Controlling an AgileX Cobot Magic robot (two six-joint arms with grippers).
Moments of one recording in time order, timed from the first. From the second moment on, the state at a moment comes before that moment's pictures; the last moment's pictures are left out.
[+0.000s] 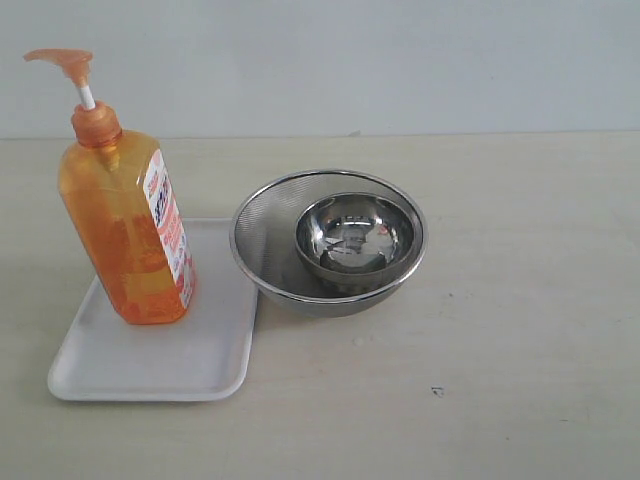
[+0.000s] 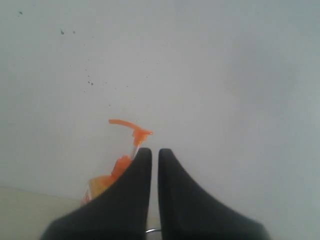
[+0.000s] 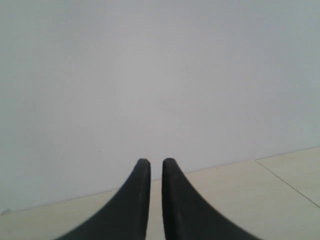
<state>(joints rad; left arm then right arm) -0.13 0.00 0.00 0.43 -0.24 -0.83 0.27 1.18 -0.21 0.53 -1.08 -0.20</state>
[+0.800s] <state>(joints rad) -0.13 0.00 0.00 -0.01 -0.09 -0.33 0.27 1.18 -0.21 0.53 -1.08 -0.20</state>
